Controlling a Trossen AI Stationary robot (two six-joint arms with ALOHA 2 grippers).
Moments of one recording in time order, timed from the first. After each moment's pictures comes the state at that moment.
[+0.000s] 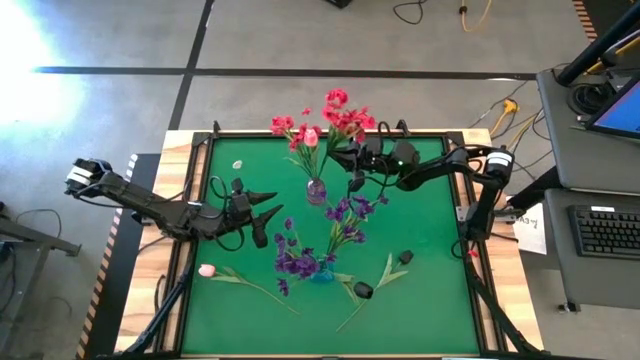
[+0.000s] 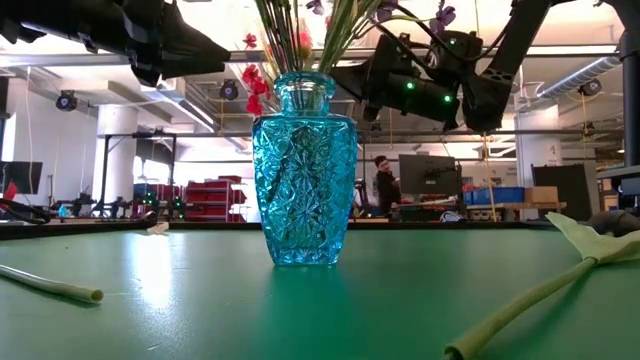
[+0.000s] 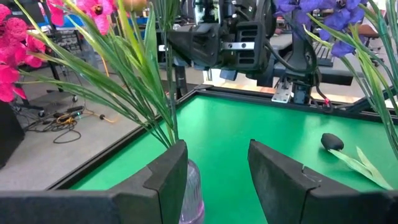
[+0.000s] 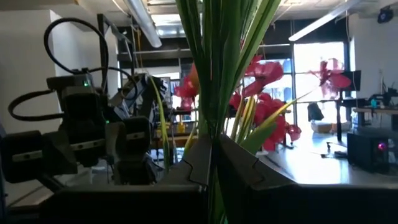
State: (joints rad) left arm -0.32 0.95 0.41 0.41 -0.80 -0.09; right arm -0.44 1.82 0.76 1.44 -0.37 0.15
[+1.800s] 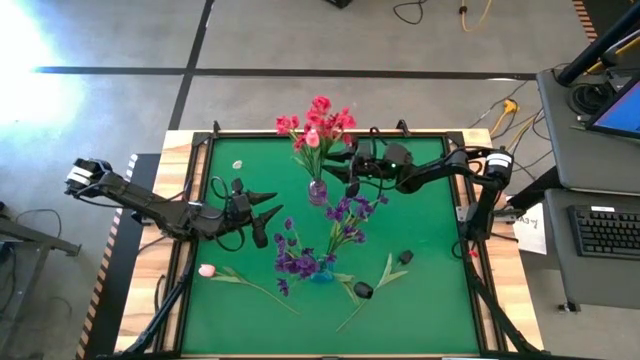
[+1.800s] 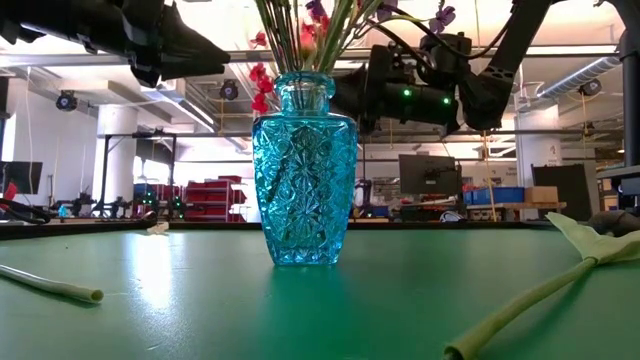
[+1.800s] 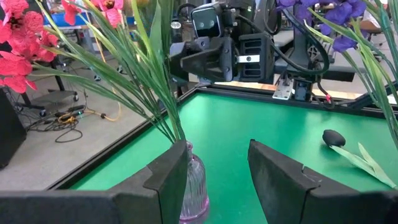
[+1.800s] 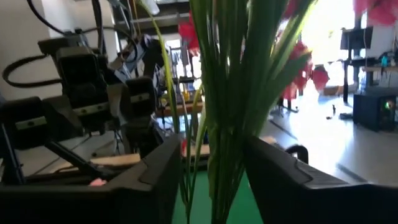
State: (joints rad) left arm -0.32 0.95 0.41 0.40 -0.80 -0.09; right arm -0.41 1.82 0.76 1.28 -0.37 0.15
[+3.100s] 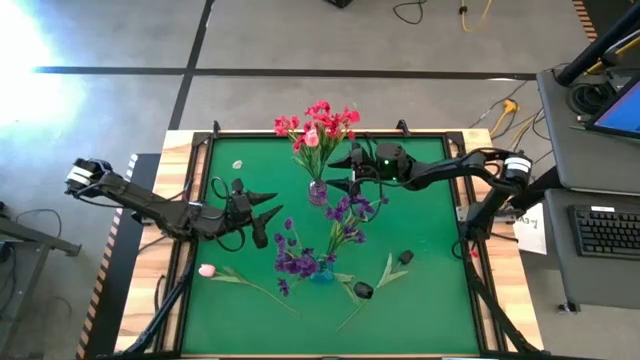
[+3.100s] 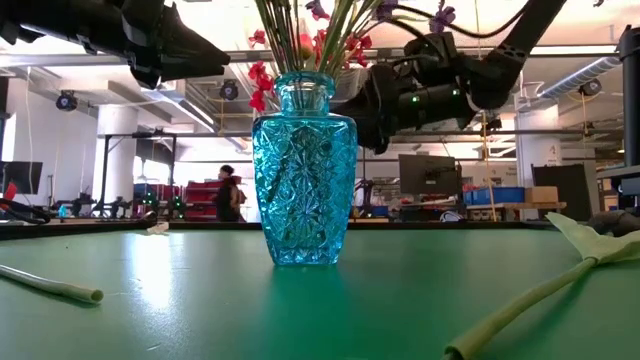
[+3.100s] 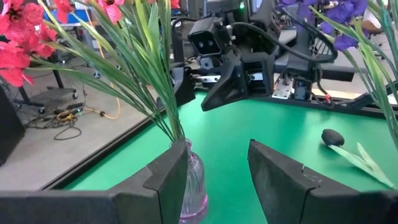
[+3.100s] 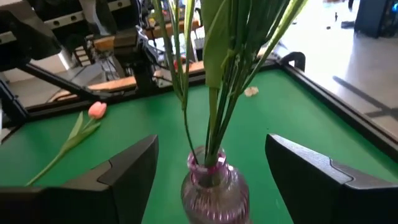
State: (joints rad) left arm -0.33 0.95 0.41 0.39 -0.80 -0.11; right arm -0.41 1.67 0.76 0.74 -0.37 0.09
